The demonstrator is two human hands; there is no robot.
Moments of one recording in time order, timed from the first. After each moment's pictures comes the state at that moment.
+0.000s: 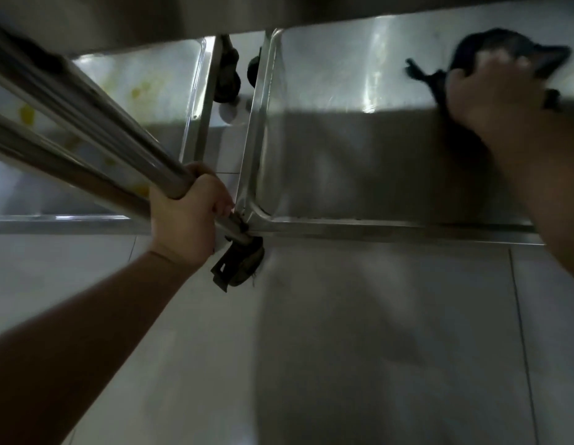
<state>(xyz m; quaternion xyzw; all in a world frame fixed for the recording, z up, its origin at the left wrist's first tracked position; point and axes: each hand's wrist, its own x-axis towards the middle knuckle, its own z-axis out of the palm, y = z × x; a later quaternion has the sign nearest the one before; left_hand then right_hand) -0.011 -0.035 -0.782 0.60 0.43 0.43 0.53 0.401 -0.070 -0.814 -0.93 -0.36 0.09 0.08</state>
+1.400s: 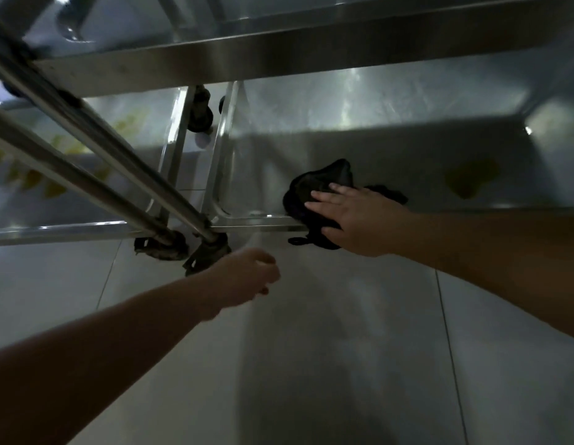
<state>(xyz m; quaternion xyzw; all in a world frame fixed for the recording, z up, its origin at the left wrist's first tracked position) 0.031 -0.154 -0.782 0.62 0.58 -0.11 0.51 0.290 -0.207 -0.810 -0.67 -0.71 0.22 -0.05</state>
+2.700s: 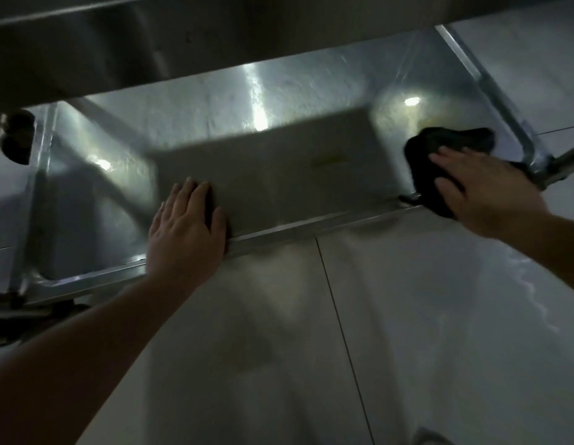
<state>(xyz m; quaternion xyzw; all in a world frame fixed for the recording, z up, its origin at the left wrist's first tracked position) 0.217 -0.150 -0.844 0.89 0.44 0.09 0.13 0.567 -0.438 -0.804 -0.91 -0.41 0.06 -0.01</state>
